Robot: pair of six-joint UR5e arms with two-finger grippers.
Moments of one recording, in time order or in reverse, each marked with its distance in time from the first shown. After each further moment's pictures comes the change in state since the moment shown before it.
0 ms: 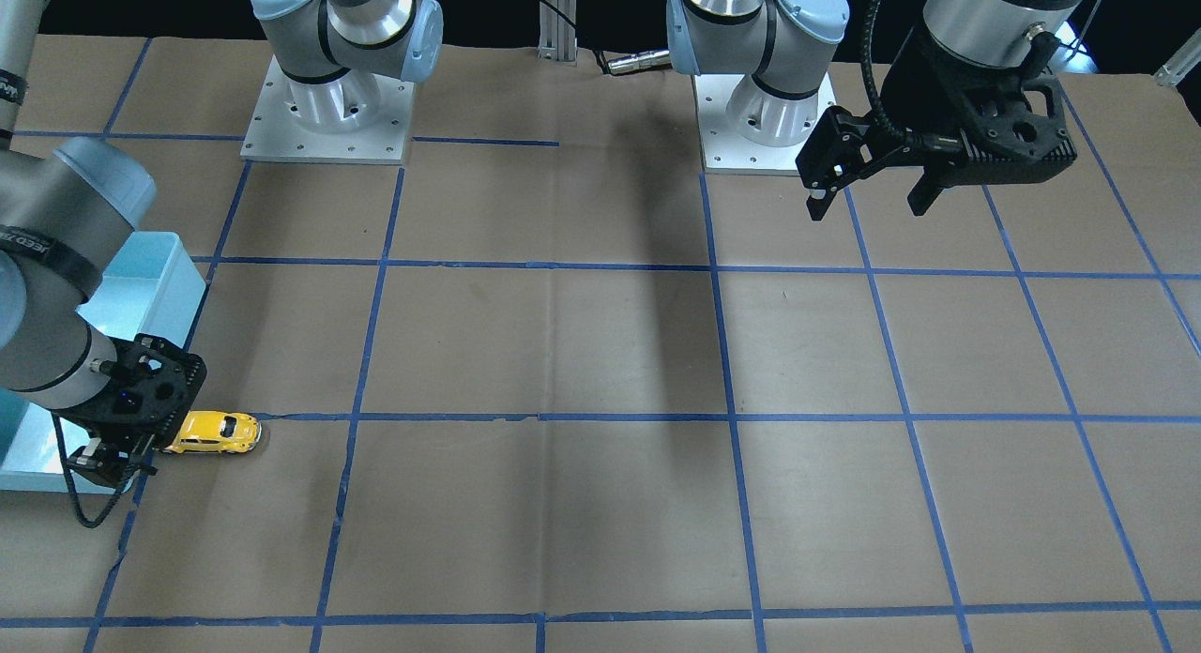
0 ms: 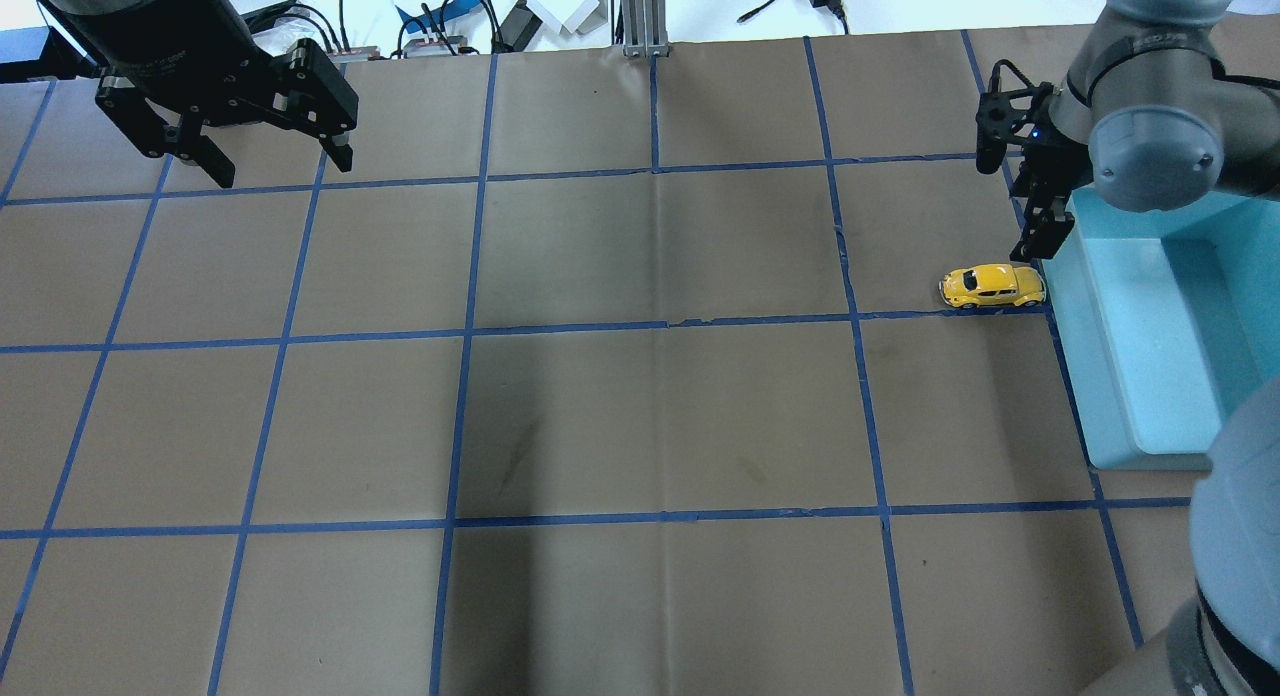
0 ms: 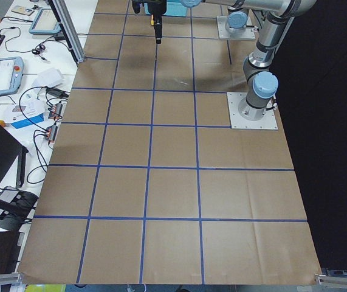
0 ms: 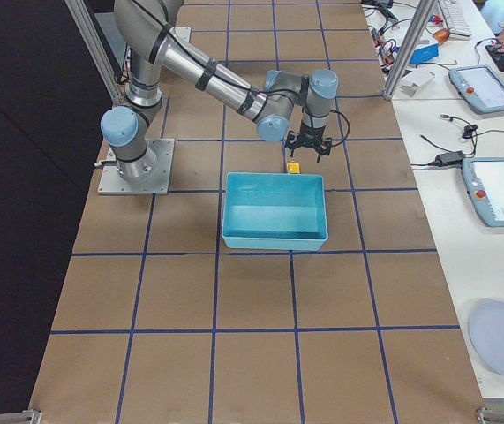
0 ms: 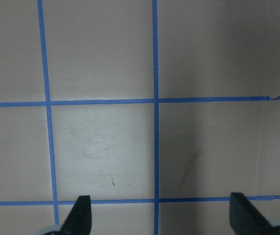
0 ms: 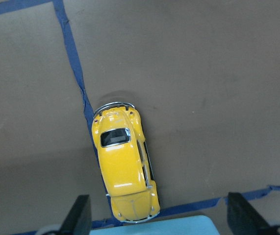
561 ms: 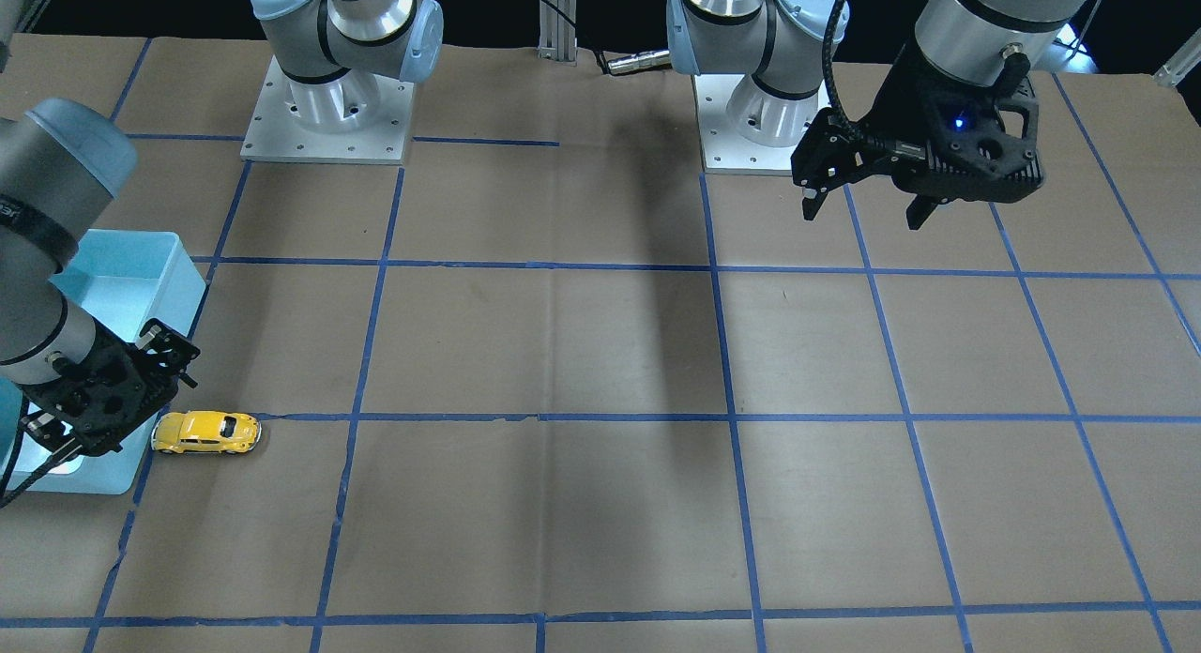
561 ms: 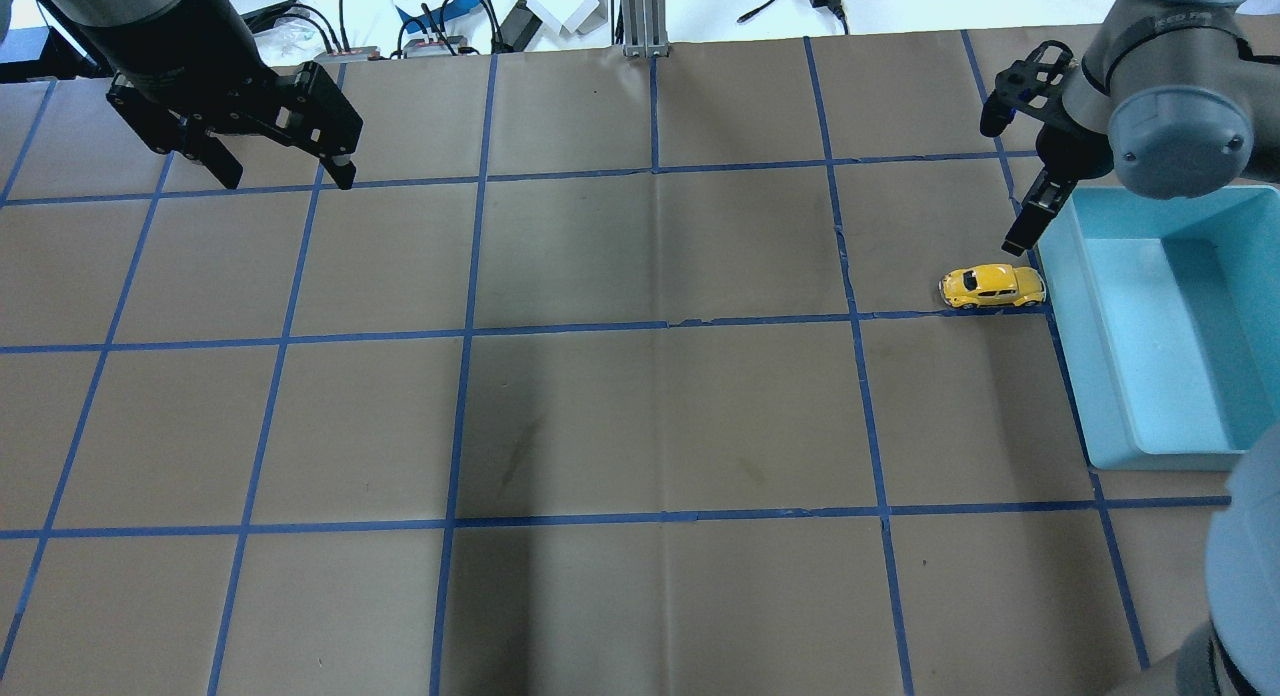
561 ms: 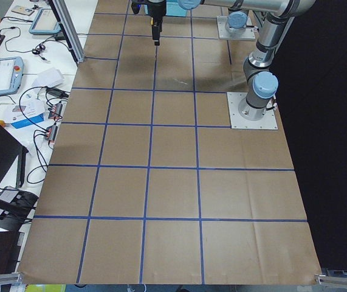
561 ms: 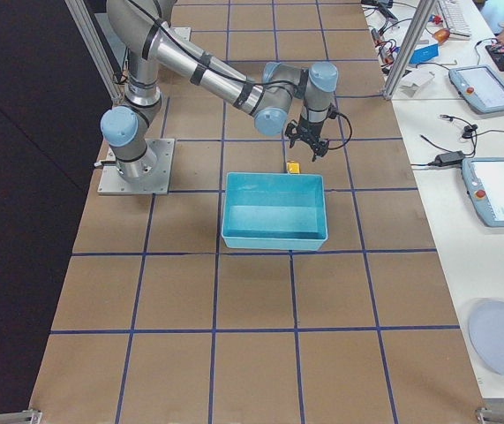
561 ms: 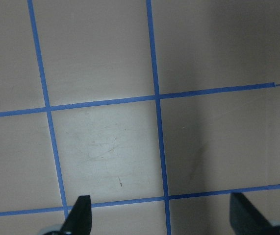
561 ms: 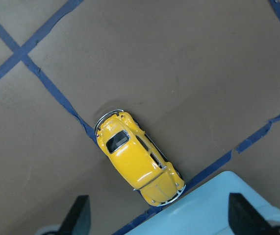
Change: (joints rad) left arm -0.003 0.000 -0.015 0.004 0.007 0.161; right arm -0.007 -0.056 -0.030 0.084 0.006 0.398
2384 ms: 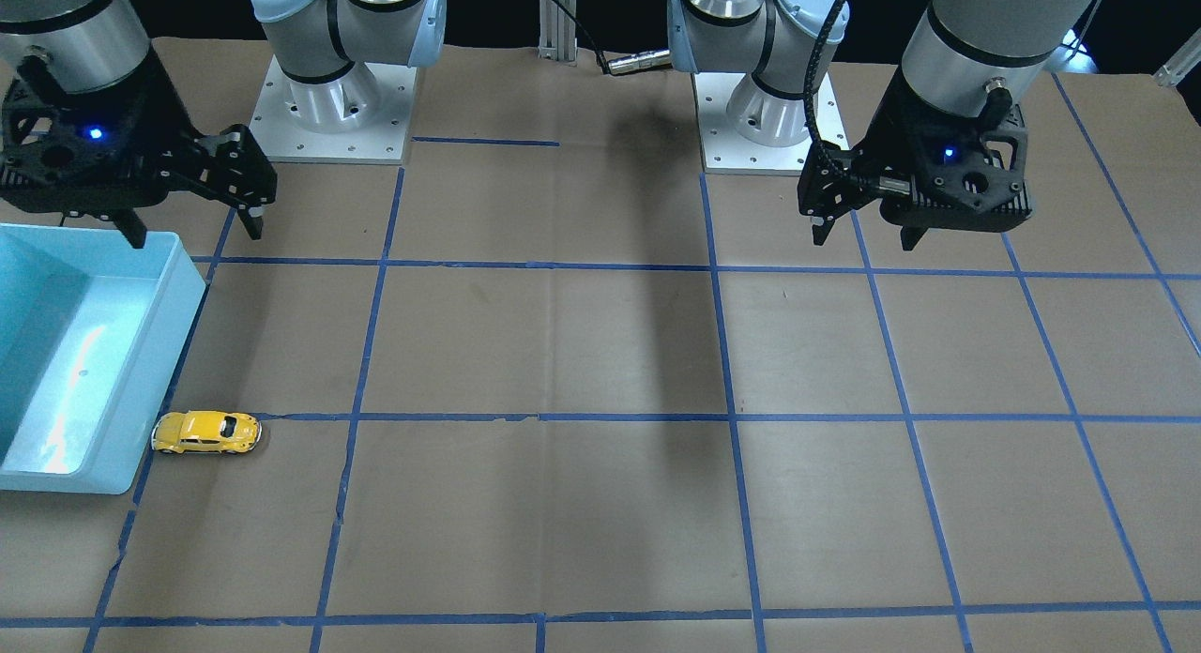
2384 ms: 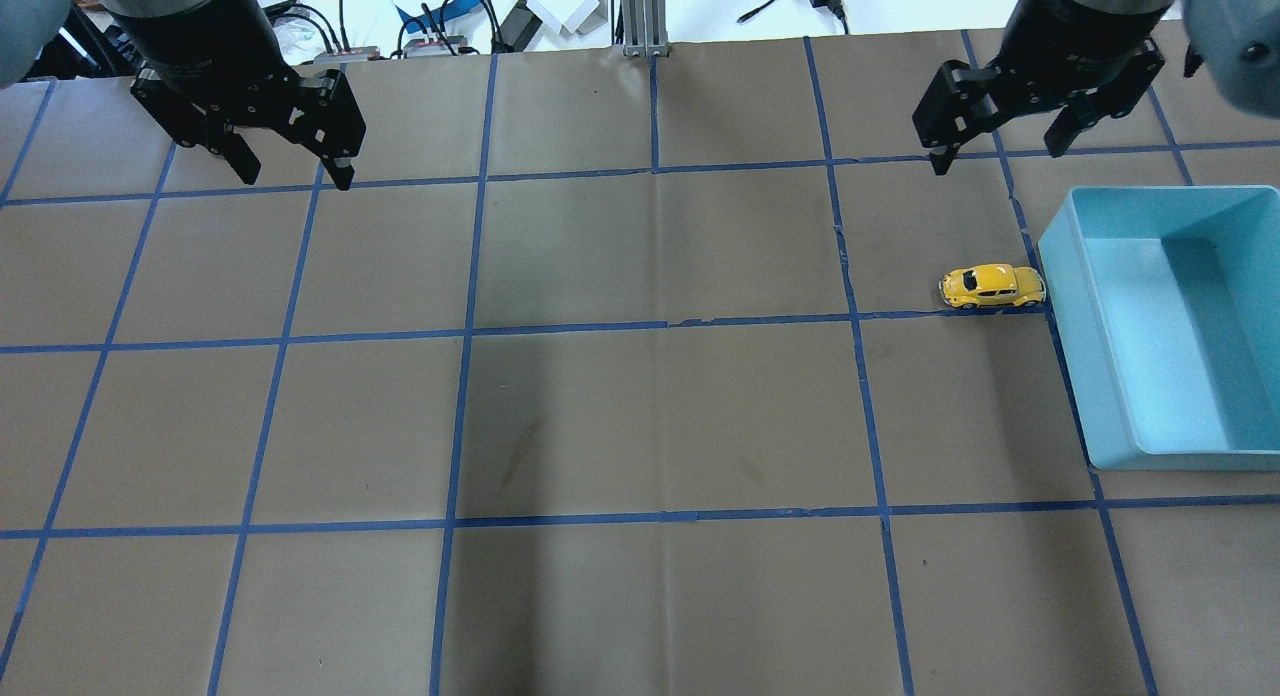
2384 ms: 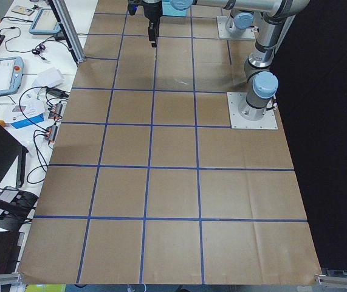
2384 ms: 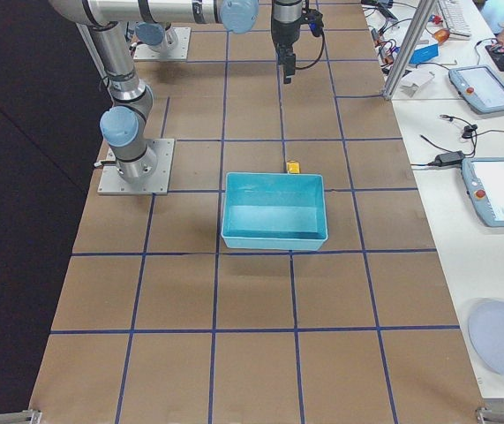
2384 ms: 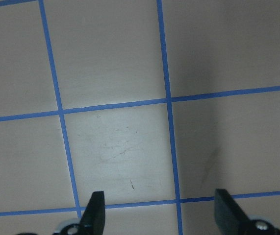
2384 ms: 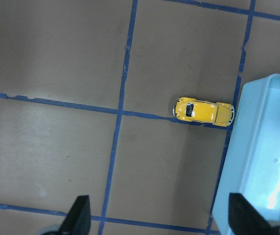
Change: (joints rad) left arm -0.026 -0.055 0.029 0.001 0.068 0.002; right arm 0.167 -0.314 -0.163 0.404 0.012 0.962
